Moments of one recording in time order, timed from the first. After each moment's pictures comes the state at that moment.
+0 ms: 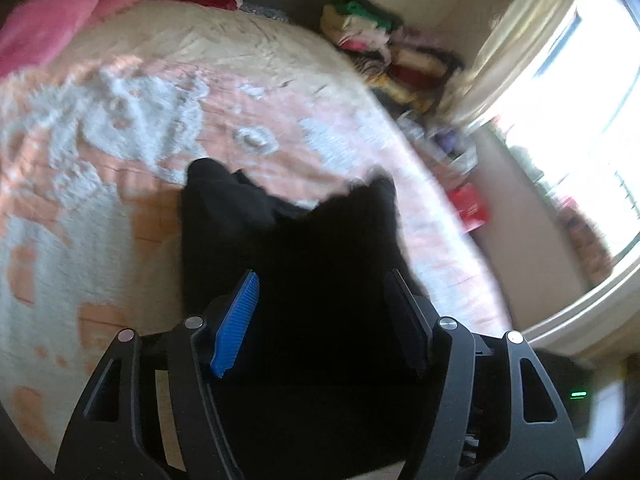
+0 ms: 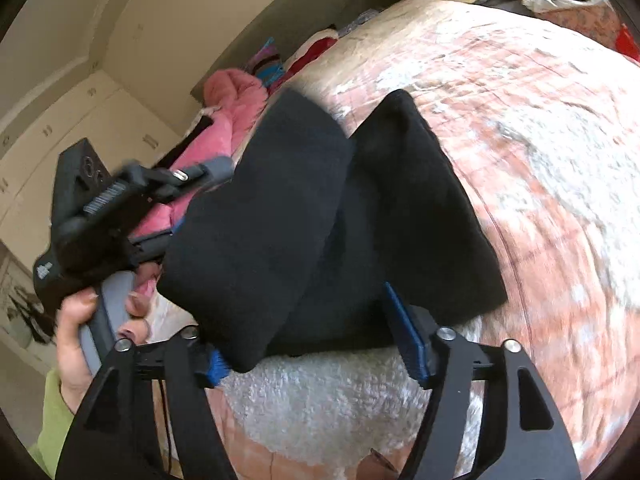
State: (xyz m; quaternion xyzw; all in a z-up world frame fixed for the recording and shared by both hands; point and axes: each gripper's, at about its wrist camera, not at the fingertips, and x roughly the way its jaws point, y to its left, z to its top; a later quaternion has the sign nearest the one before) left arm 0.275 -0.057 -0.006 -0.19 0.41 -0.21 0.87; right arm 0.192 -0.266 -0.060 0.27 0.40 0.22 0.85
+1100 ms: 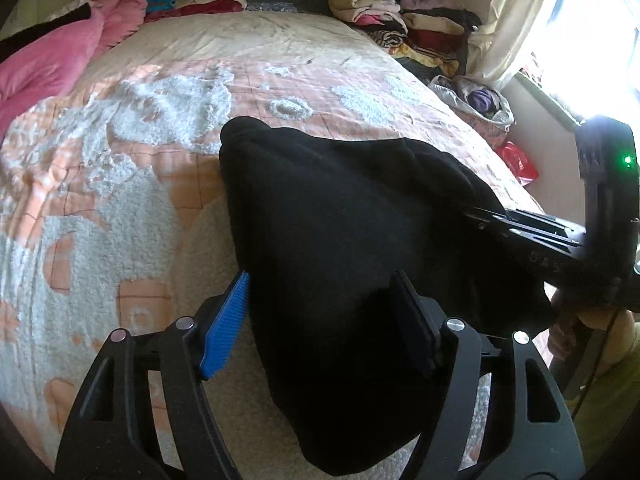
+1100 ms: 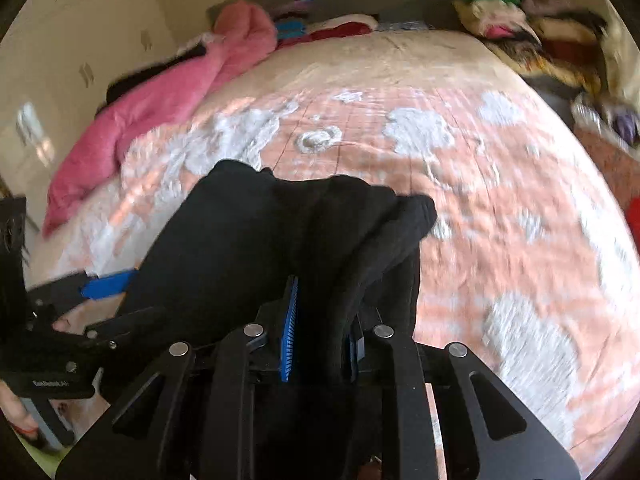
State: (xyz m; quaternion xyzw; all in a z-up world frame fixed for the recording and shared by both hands) left arm 0.253 -0.073 -0.041 -0.05 0.44 -0.13 0.89; right arm 0.290 -0.257 -0.042 0.05 0.42 0.21 0.88
